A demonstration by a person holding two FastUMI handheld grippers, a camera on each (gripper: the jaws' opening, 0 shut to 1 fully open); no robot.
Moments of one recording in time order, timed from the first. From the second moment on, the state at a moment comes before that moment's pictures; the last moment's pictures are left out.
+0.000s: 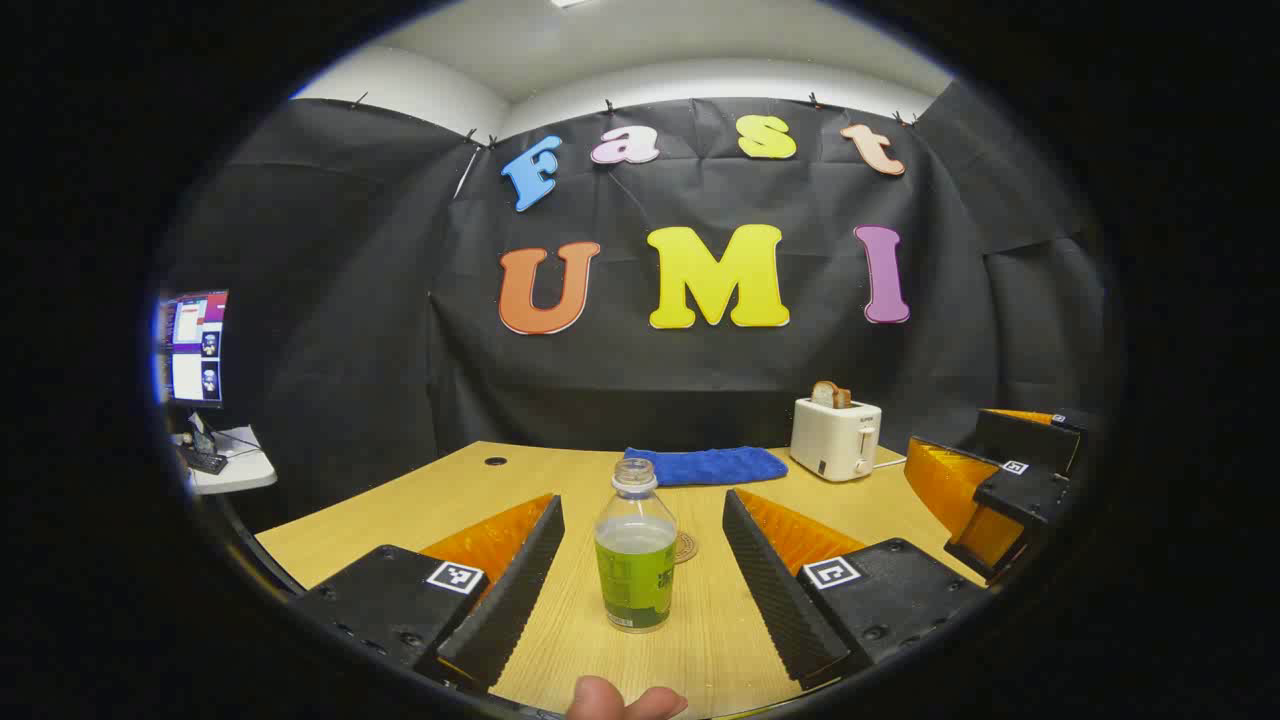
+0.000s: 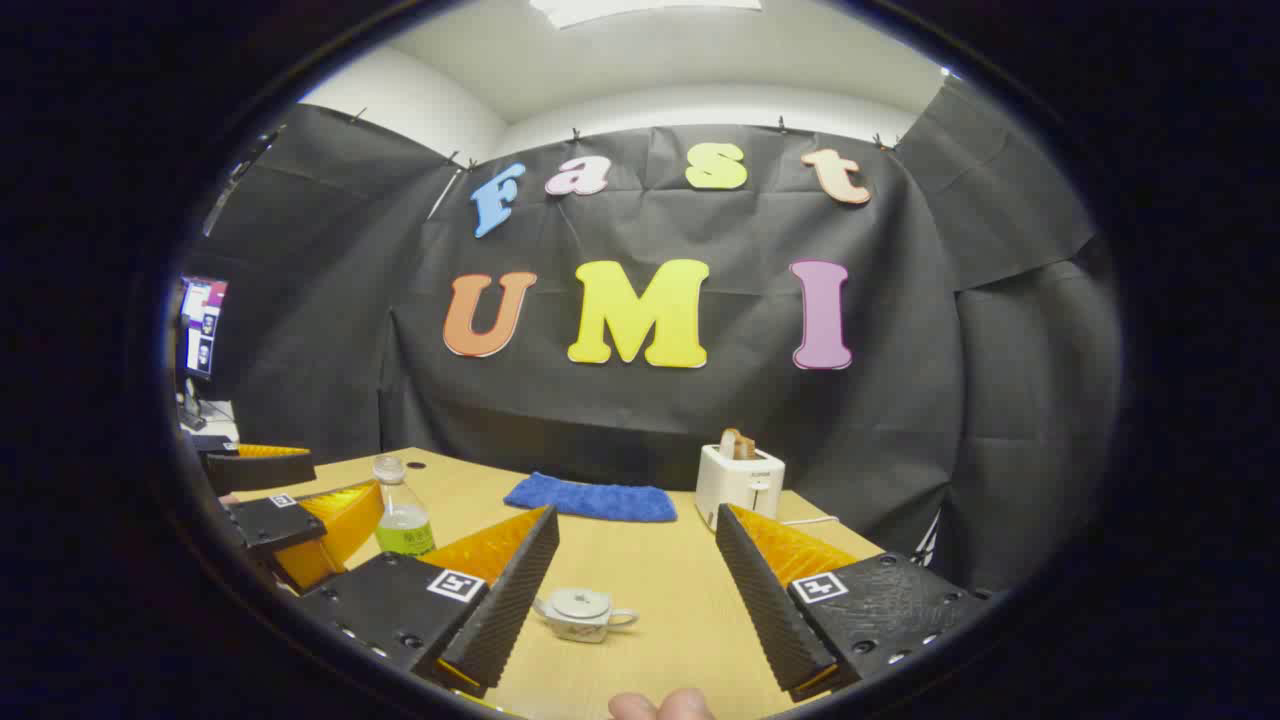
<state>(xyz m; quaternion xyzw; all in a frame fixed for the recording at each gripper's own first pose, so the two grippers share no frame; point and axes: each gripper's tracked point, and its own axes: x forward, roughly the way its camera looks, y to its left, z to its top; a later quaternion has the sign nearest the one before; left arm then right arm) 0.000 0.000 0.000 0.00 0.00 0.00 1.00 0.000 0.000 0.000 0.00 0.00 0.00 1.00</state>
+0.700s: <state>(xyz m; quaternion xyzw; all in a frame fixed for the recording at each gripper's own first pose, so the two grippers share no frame) 0.005 0.010 -0.005 0.00 0.00 0.01 1.00 0.010 0.000 -0.009 0.03 0.00 0.00 1.00</state>
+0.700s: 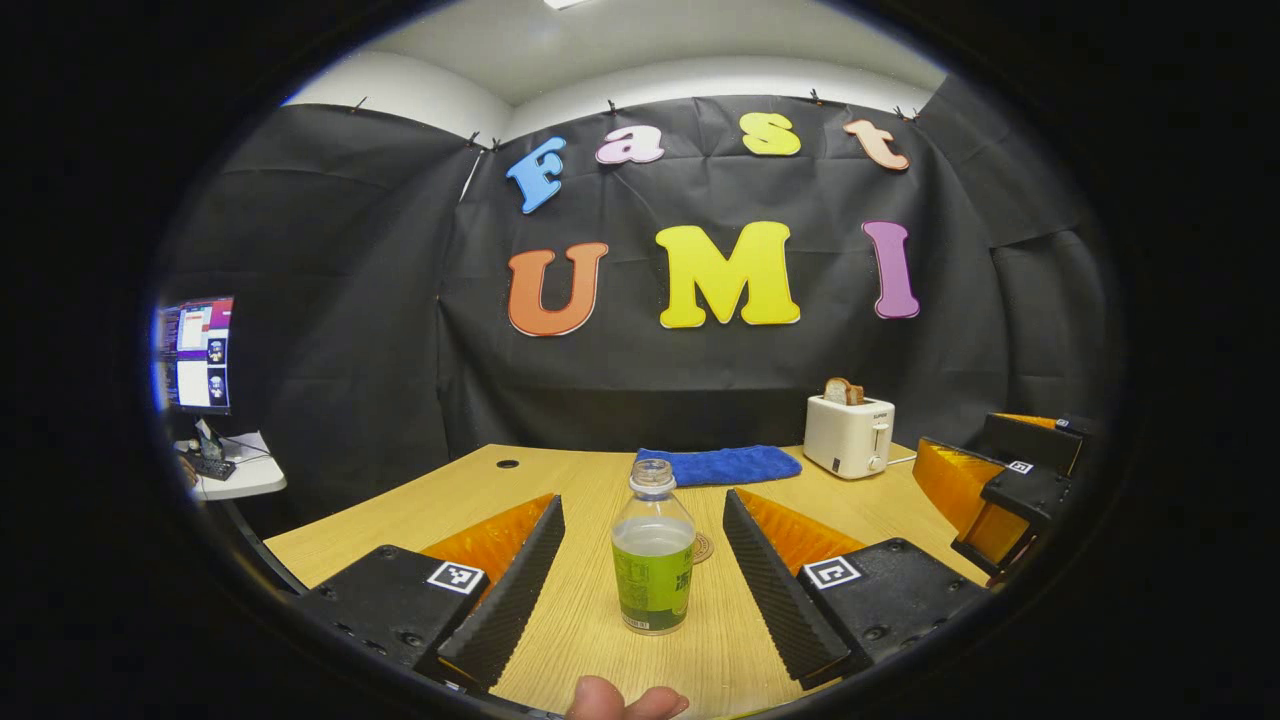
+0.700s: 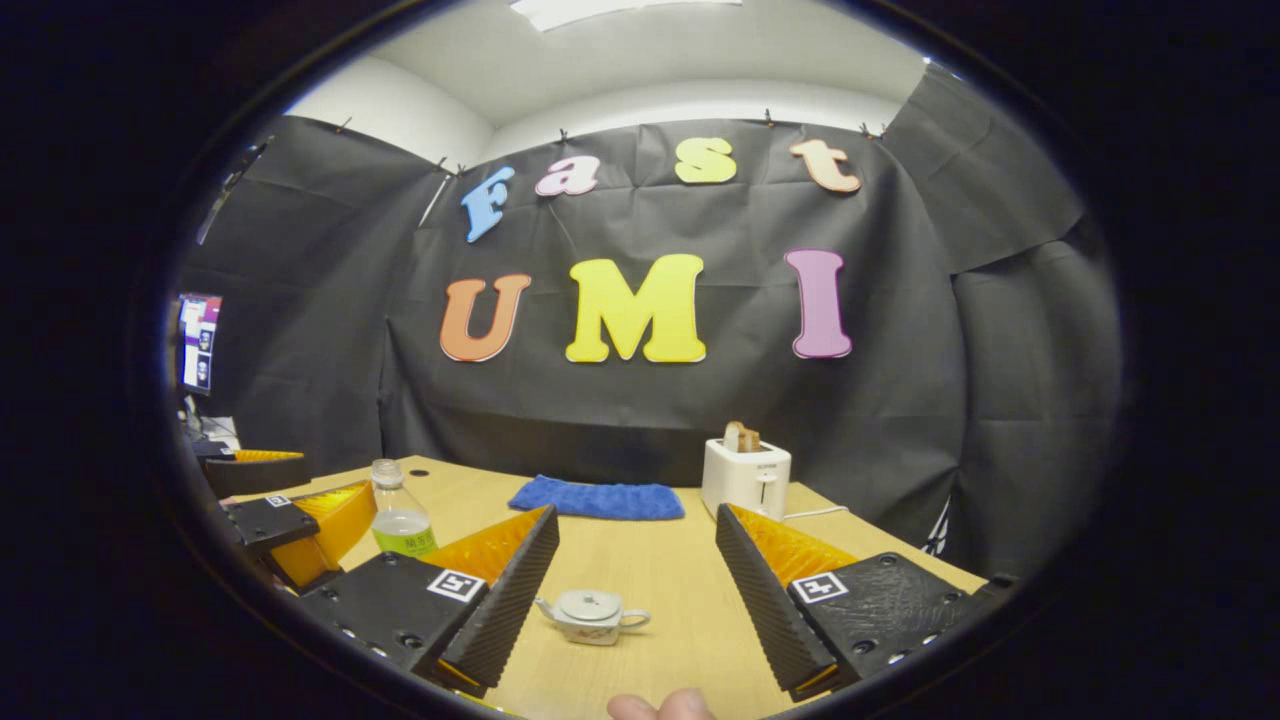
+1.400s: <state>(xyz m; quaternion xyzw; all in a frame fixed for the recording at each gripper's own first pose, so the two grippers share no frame) 0.010 0.026 -0.006 0.00 0.01 0.03 1.00 0.052 0.021 -0.061 0.03 0.04 0.02 1.00</state>
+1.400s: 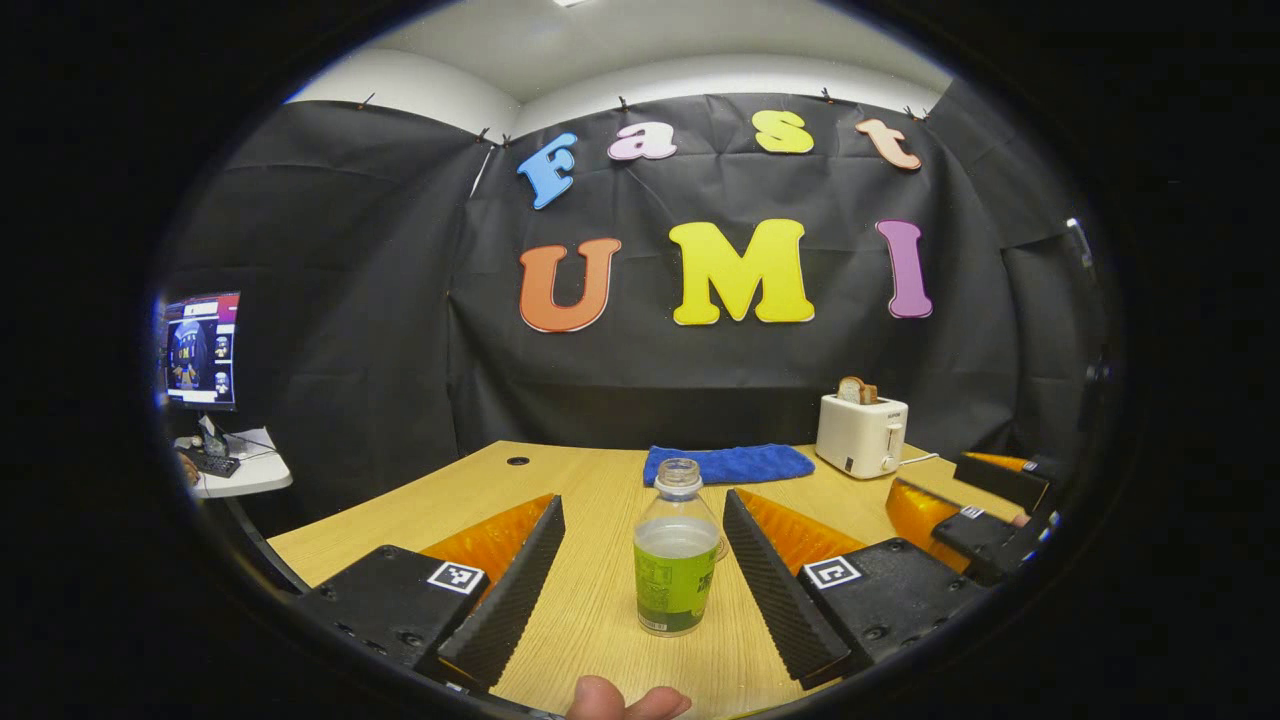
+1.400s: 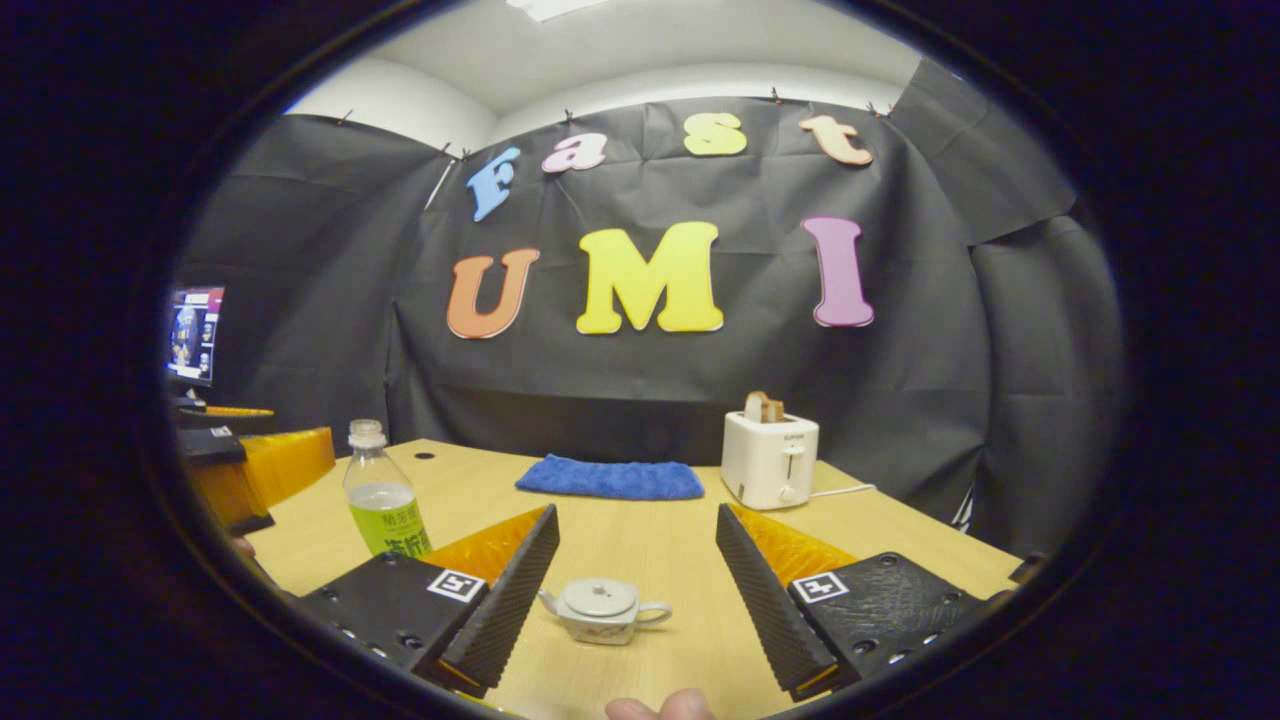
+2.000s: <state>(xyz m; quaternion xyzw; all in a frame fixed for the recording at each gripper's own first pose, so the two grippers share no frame) 0.013 0.043 -0.008 -0.01 0.01 0.04 1.00 0.114 0.044 -0.131 0.02 0.10 0.04 0.99</state>
